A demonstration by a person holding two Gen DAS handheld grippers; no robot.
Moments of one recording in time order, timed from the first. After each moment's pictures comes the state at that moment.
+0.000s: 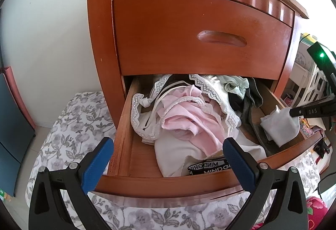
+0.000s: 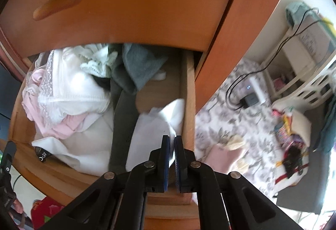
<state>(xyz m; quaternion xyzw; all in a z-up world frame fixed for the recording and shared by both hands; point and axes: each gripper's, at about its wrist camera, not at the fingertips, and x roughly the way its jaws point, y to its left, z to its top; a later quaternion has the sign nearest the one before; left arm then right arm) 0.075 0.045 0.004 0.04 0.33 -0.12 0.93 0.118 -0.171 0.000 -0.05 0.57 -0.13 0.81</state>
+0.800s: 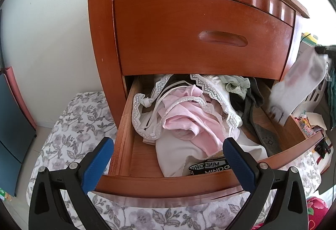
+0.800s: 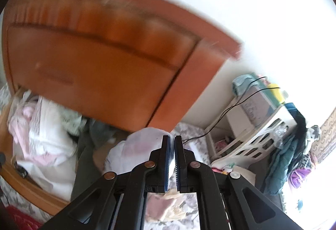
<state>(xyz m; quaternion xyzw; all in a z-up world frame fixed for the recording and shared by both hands) 0.076 0.044 0.004 0.04 0.33 -0.12 0.93 0.105 -0.162 0.112 -0.21 0.38 -0.23 0.87</state>
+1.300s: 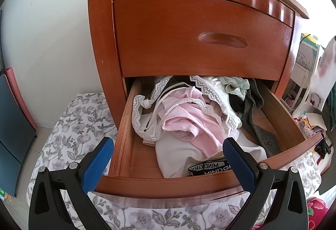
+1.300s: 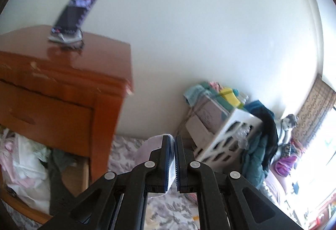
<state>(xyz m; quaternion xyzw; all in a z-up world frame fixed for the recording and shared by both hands) 0.075 0.043 0.005 0.04 0.33 -0.12 0.94 0.070 -0.219 0.180 -0.19 0.32 -0.33 0.87</state>
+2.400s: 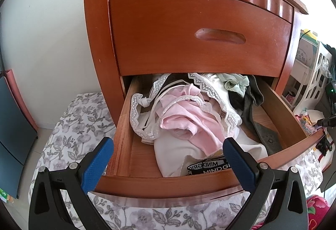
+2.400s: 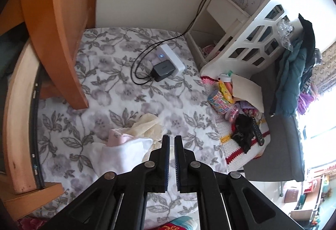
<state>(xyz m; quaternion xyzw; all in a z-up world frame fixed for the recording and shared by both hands) 0.075 0.040 0.003 0.05 0.33 -0.12 0.93 0.058 -0.336 -0.023 -0.05 0.58 -0.31 0.75</state>
